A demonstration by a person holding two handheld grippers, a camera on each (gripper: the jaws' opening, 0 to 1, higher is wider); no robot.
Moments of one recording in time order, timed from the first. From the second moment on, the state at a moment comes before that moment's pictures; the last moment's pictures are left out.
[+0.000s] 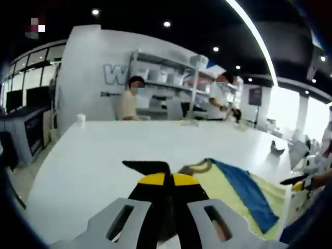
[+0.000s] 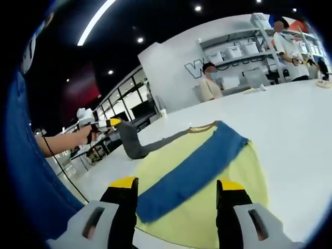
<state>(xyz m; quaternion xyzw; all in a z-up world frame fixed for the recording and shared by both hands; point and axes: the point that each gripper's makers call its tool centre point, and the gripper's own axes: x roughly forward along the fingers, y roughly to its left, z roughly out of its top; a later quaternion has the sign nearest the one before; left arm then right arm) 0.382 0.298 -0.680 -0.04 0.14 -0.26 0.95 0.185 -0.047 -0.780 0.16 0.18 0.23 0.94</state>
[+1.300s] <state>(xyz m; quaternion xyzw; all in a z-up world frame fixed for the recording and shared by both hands) 0.356 0.157 -0.657 0.02 0.17 -0.35 0.92 0.163 -0.118 -0.767 0.18 0.16 0.24 0.94</state>
